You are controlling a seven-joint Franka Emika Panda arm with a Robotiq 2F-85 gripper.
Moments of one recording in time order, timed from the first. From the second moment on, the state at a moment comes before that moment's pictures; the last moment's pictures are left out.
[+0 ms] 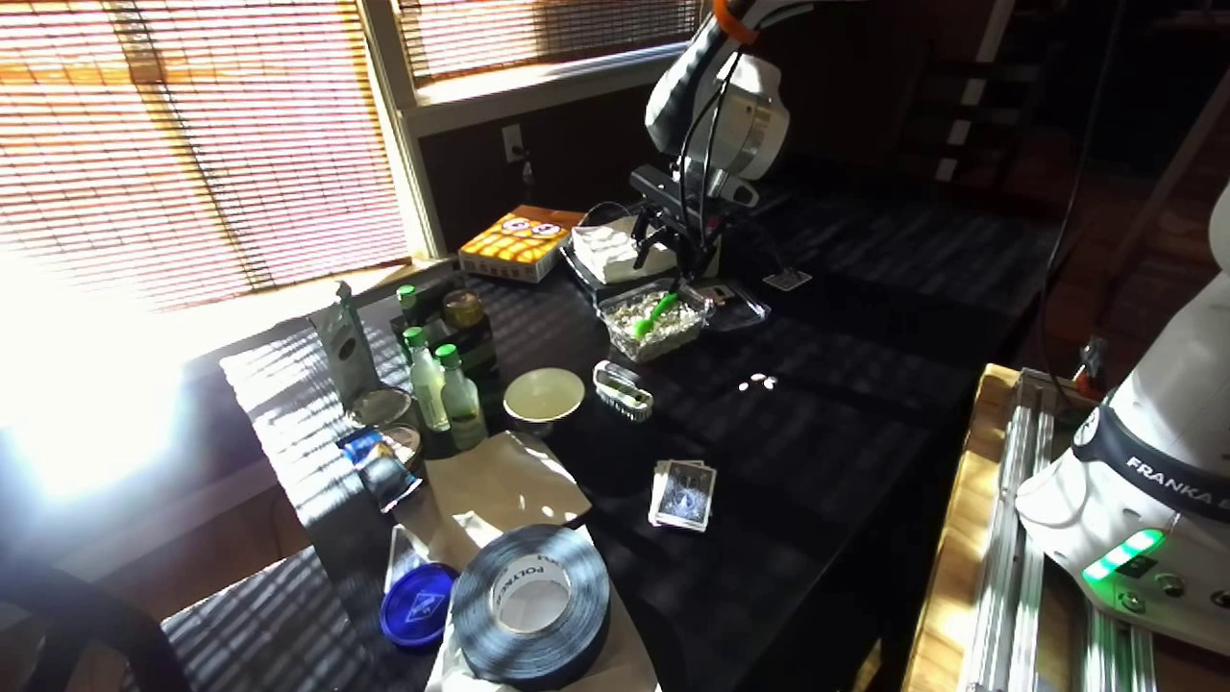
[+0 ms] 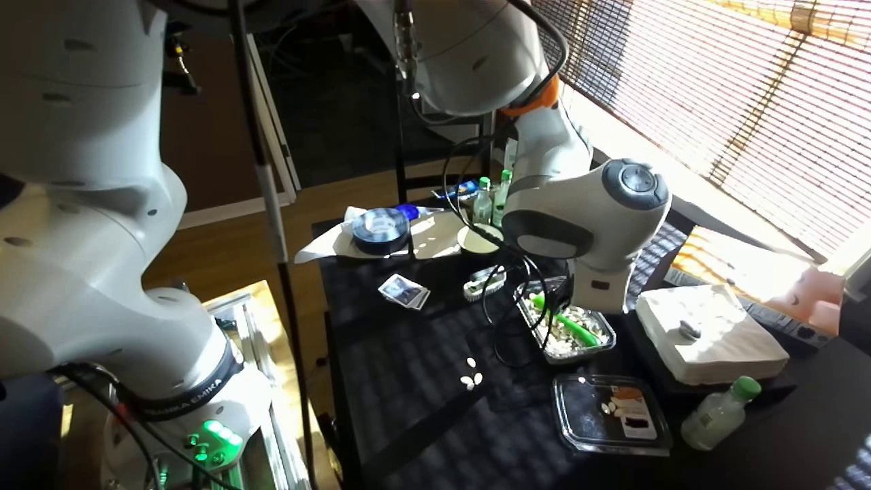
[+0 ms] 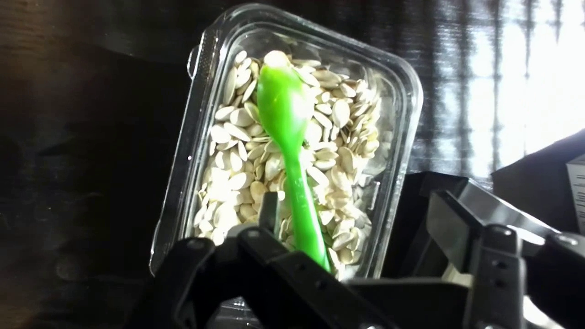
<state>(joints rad) -0.50 0.52 0.22 -2.10 0.60 2.79 0.74</state>
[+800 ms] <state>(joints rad) -0.27 0.57 -0.02 -2.10 0.75 2.82 0.62</state>
